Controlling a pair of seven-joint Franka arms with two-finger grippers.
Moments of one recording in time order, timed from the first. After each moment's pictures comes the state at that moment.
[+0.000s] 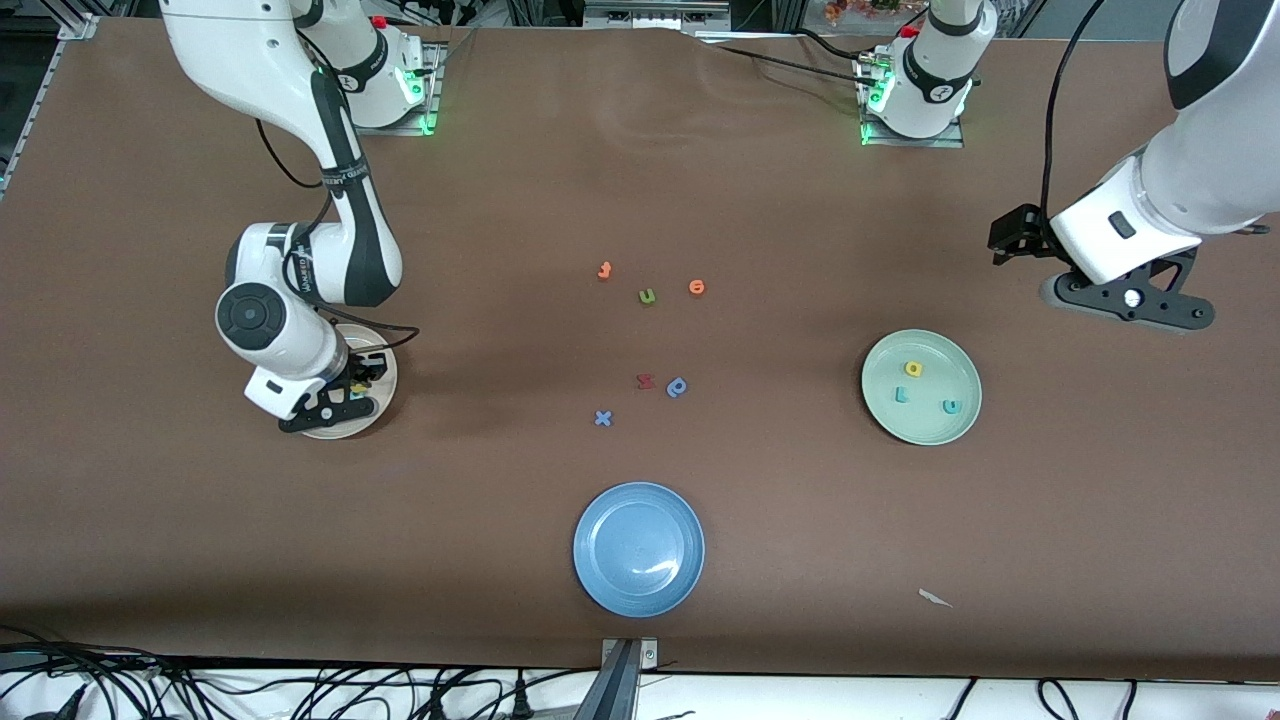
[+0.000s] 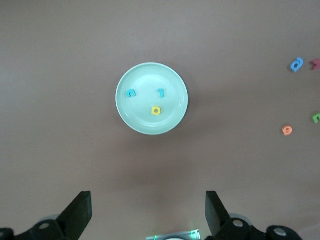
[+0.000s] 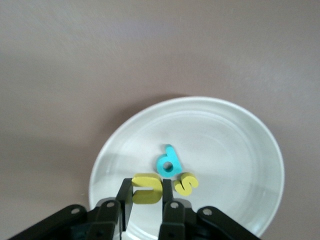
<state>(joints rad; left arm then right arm) 0.03 0.19 -0.22 -1.40 0.06 1.42 0.02 0.63 0.54 -0.49 -1.97 0.18 2.37 -0.21</state>
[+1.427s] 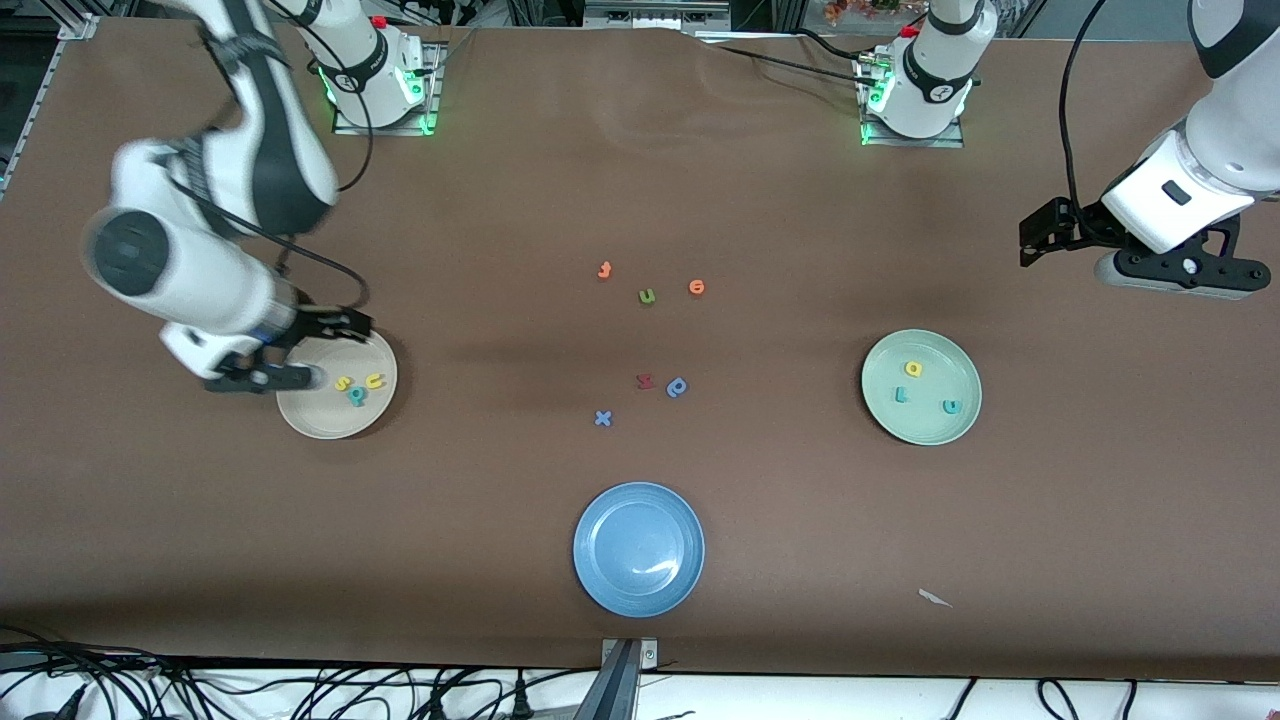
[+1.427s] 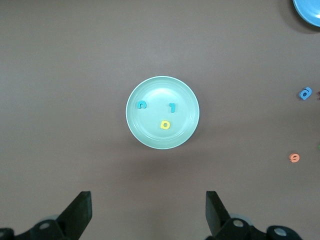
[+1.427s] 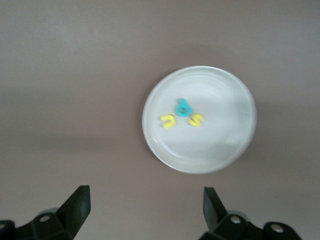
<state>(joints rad) -0.04 -0.01 -0.05 -1.70 0.01 1.65 0.03 0.26 0.20 -0.12 -1.80 0.02 1.88 0.10</state>
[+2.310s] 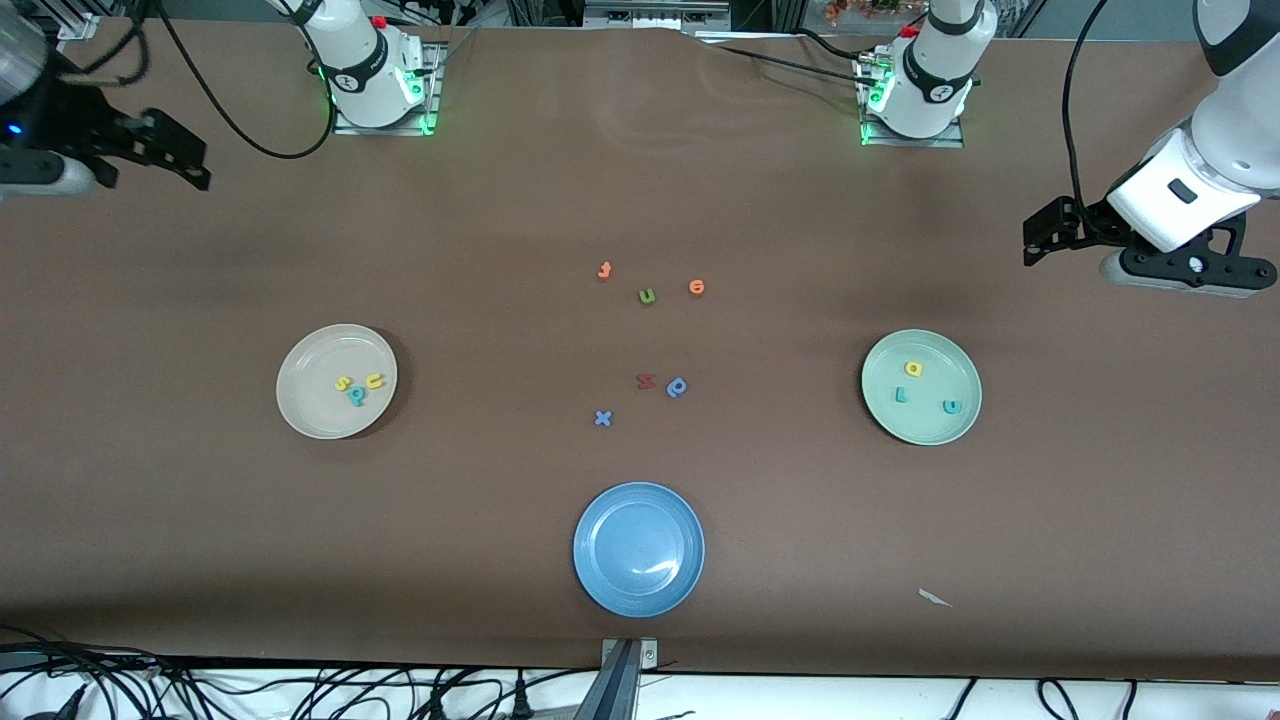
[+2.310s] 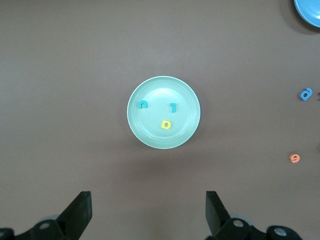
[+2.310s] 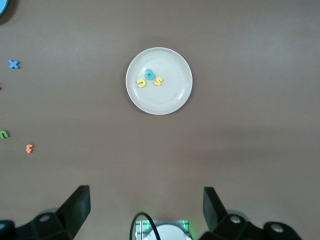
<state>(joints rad) -0.03 -0.01 -0.05 -1.70 0.01 1.64 0.03 0.07 -0.07 0.01 -1.57 -0.02 1.41 0.10</state>
